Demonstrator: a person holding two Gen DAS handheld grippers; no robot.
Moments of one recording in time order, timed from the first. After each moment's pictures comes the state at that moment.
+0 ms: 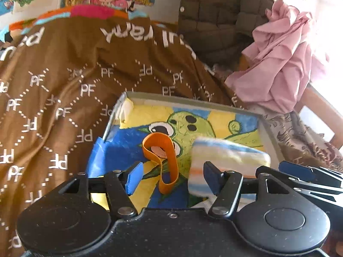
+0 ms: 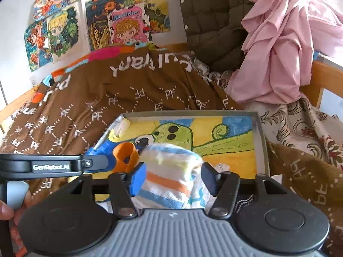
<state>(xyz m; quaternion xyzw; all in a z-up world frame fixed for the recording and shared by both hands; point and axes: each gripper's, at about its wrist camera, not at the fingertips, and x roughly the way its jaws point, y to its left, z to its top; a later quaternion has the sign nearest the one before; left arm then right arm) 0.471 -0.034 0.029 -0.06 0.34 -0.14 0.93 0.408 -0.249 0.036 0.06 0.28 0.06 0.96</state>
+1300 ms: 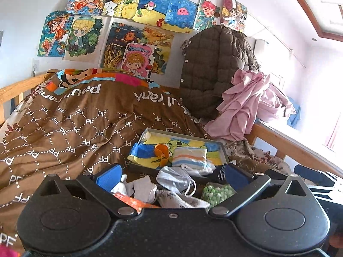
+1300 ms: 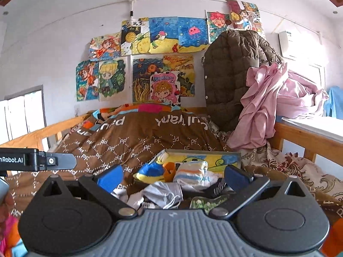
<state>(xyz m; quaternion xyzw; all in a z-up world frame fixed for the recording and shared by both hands) 0.111 0.008 0.114 -0.09 0.17 -0.10 0.98 0.091 -0.234 0.109 0.01 0.11 0.10 0.99</state>
